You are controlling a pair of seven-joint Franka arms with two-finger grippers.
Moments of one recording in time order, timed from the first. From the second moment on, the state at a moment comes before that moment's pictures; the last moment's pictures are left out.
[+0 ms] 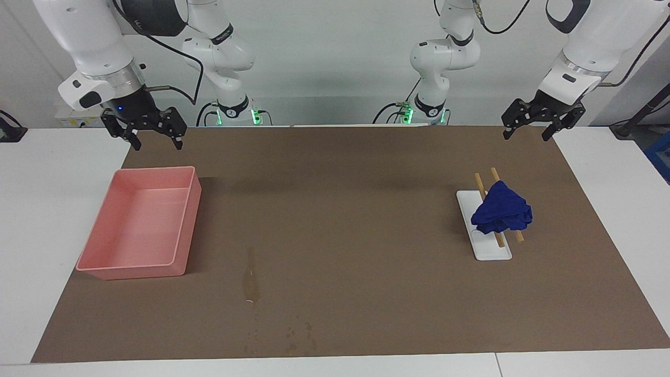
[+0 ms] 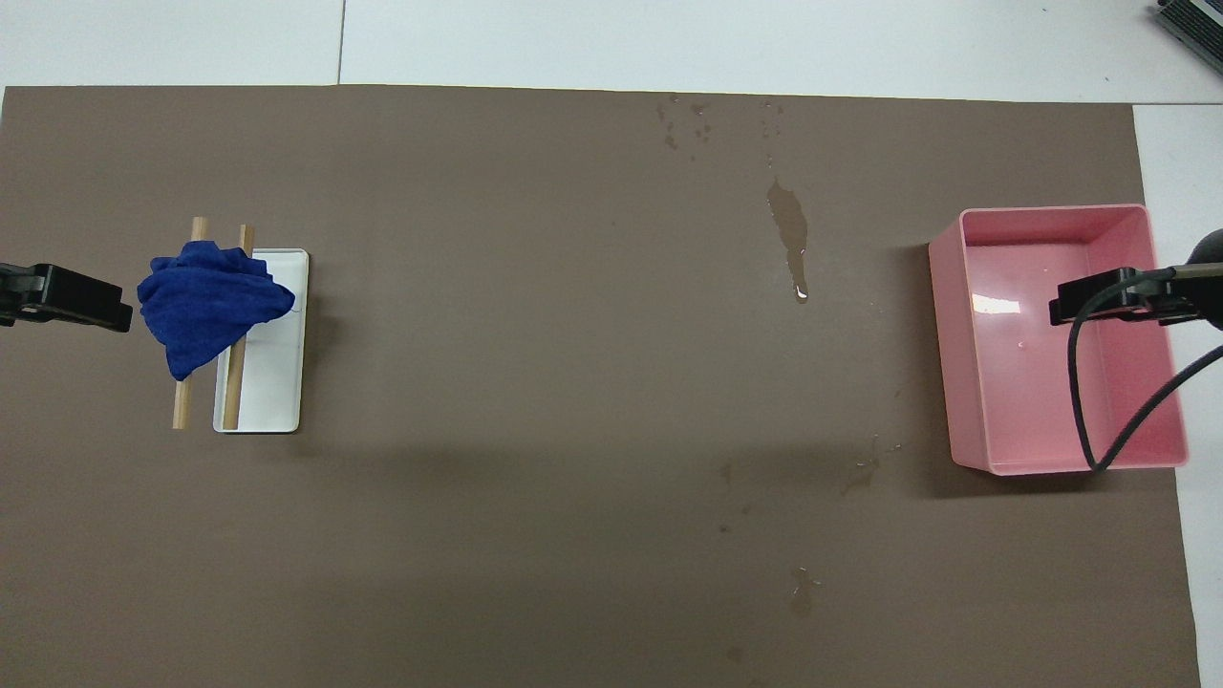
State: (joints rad) left arm 0.03 0.00 -0.07 -1.53 -0.02 1.50 0.09; right arm -0.12 -0.03 0.10 -1.63 0.01 1.62 -0.01
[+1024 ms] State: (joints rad) left arm 0.05 0.00 -0.06 -1.78 0.02 1.93 0.09; right arm -0.12 -0.03 0.10 -1.63 0.01 1.62 -0.01
